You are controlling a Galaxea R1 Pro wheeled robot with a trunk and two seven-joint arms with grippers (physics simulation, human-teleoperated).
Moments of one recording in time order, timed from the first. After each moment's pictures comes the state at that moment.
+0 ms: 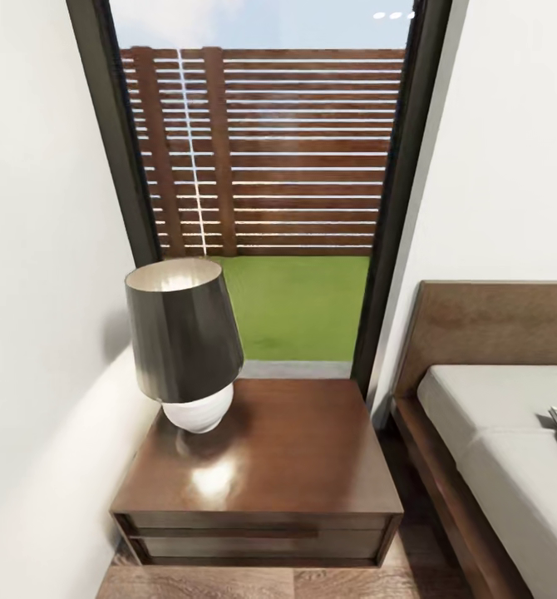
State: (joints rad) left arm -0.25 0.26 -0.22 -0.01 0.76 -0.19 -0.57; right arm -0.24 -0.14 0.06 0.05 -1.04 -0.11 0.55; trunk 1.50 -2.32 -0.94
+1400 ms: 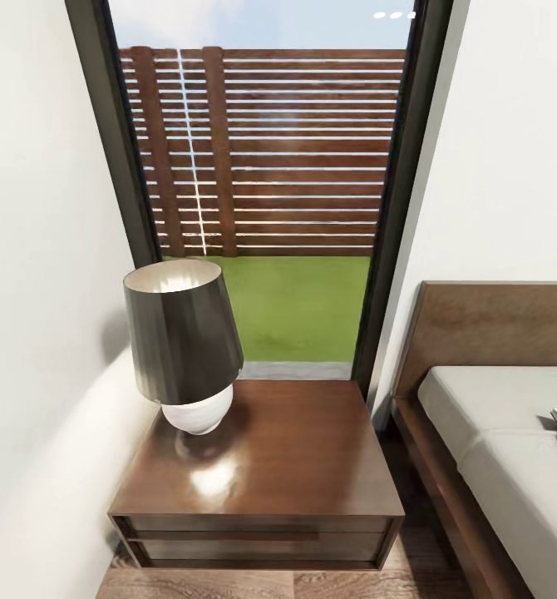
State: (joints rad) left arm -0.25 0.26 -0.22 -0.01 0.77 -0.19 -0.57; right arm -0.24 -0.15 0.08 0.03 -1.04 -0.11 0.55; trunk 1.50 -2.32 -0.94
